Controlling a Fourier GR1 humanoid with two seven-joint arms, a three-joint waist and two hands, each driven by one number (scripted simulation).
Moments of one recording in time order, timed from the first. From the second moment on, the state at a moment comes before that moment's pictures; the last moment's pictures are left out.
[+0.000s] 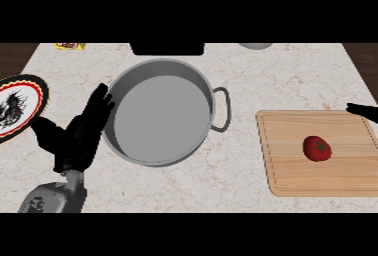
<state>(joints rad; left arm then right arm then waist) -0.16 0.21 -0.15 -1.65 0.18 0.23 0.29 -0.14 -0.93 0.01 -1.49 0.41 0.58 -0.29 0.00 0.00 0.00</state>
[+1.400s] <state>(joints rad) -0.11 0.14 -0.08 -1.68 0.11 0.14 0.30 -0.18 -0.61 0.00 -1.45 0.74 0.56 -0.14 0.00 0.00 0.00</state>
